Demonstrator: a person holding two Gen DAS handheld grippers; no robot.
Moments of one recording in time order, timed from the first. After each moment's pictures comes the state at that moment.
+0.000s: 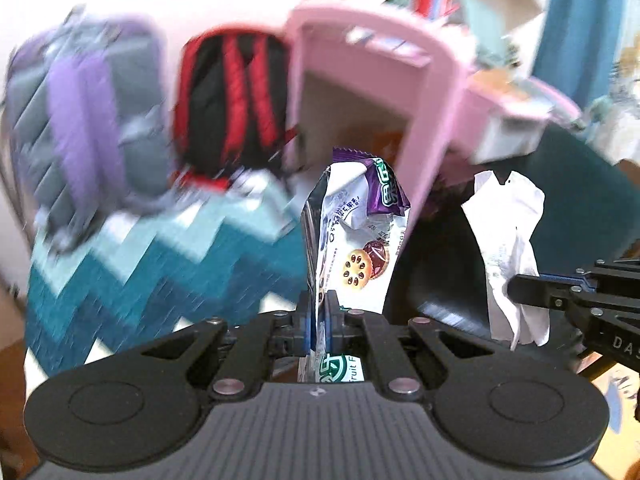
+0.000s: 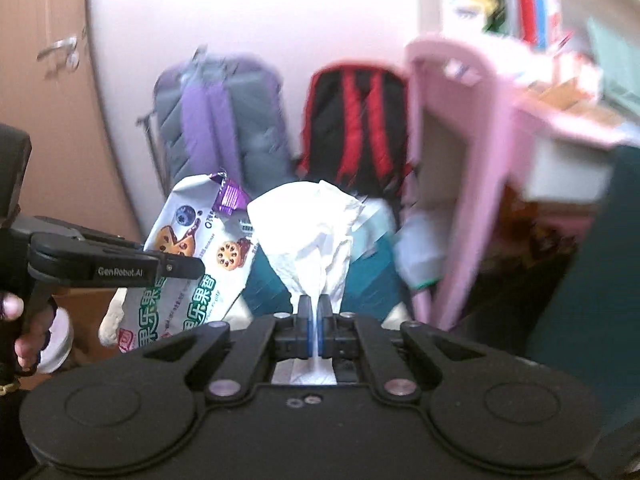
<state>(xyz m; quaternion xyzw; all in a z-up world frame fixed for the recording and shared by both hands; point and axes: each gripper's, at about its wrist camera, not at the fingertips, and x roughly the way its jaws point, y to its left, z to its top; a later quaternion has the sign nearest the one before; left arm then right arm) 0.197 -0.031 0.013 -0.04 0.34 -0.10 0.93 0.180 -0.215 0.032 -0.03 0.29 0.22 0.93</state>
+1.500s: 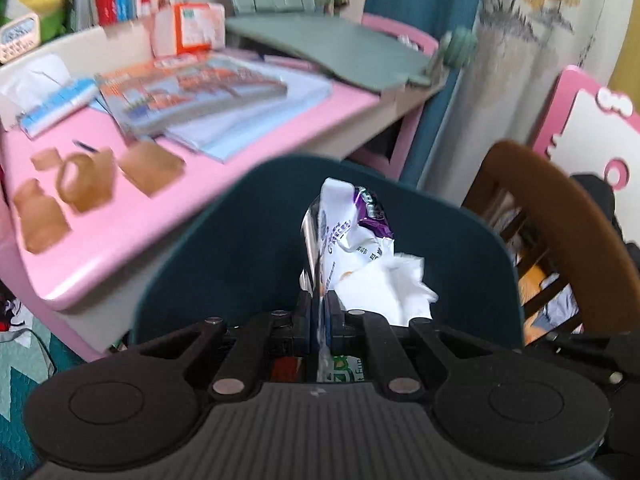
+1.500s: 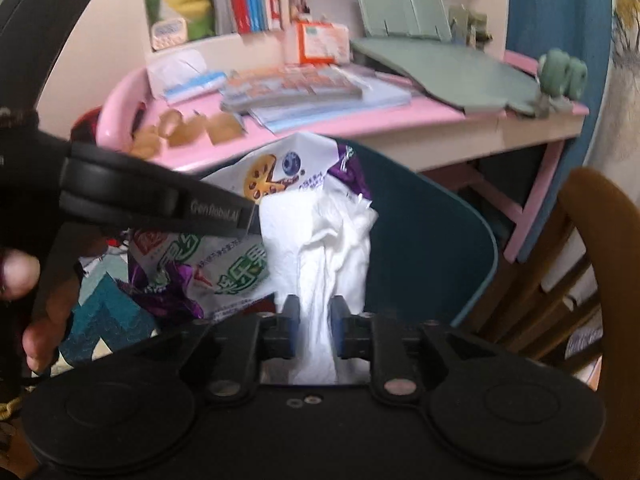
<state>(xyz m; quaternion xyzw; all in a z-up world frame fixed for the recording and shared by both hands) 0.374 -0.412 0.090 0.06 0.39 -0.28 0.87 0.275 -0.484 0.079 0.04 0.36 0.00 0.93</state>
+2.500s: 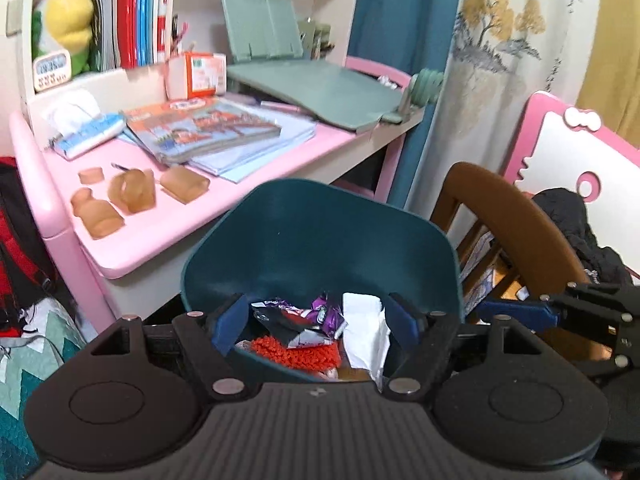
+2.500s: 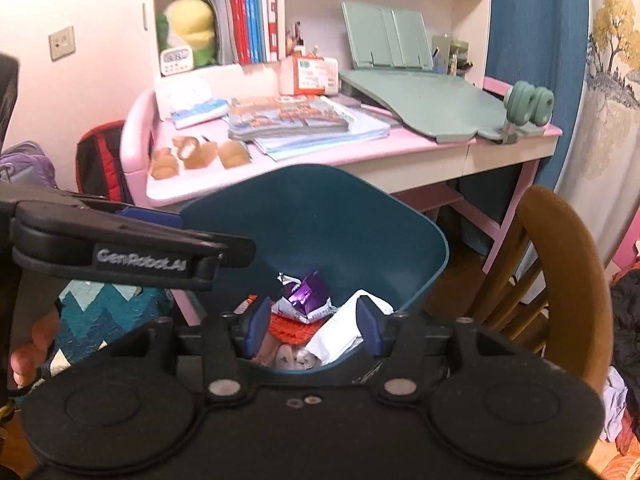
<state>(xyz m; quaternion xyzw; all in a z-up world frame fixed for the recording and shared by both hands) 0.292 -0.361 0.132 0.04 0.32 -0.30 0.90 0.213 -0.472 0.122 0.02 0.32 -0.02 0.95</state>
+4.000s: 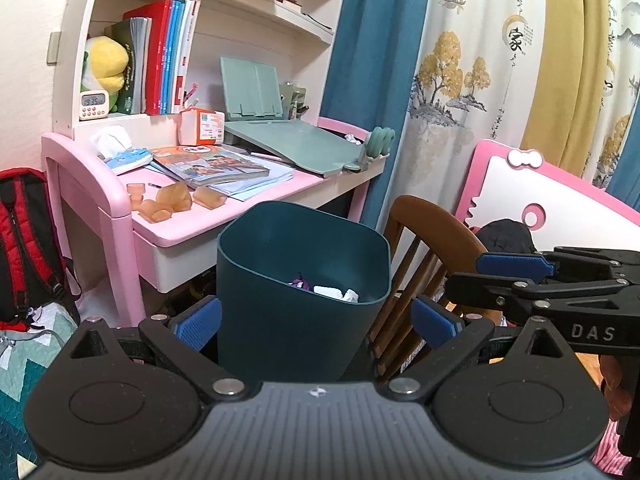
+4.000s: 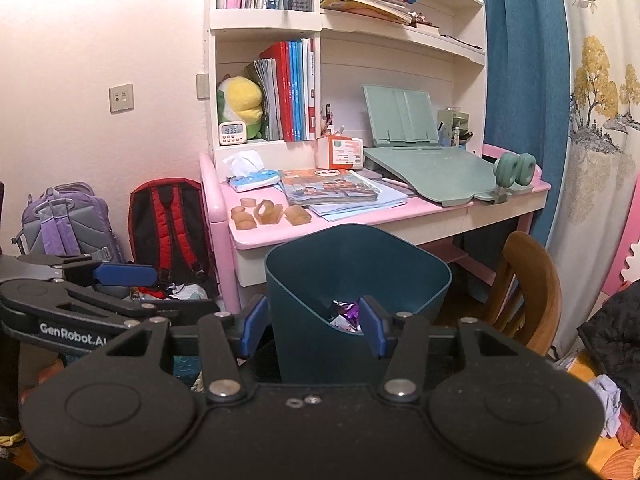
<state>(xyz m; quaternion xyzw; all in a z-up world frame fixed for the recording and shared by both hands) 0.164 -0.254 0.151 -0.01 0.24 -0.34 0.91 0.085 -0.402 0.170 0.02 0.22 -0.01 0.98</state>
